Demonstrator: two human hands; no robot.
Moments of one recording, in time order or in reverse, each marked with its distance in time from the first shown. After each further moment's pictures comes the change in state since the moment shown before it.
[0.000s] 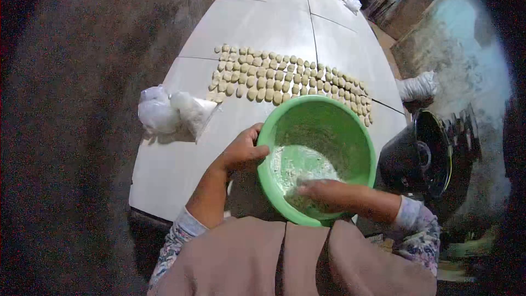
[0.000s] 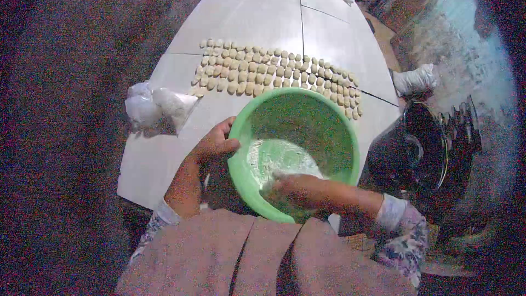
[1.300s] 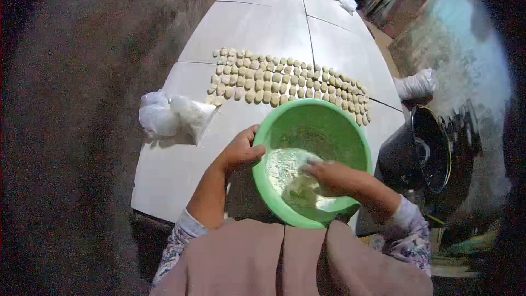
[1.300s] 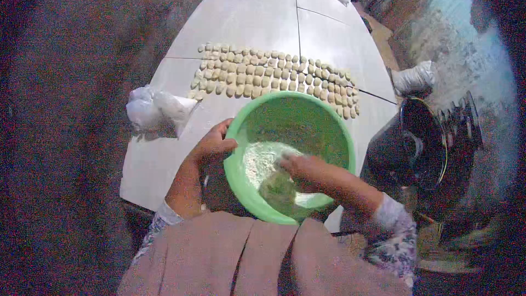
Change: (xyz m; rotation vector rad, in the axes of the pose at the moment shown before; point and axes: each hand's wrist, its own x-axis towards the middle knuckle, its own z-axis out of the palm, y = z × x) left_hand -0.006 0.010 0.001 0.002 -0.007 0.015; right_hand -0.009 0.012 -0.023 -0.556 0.030 0.321
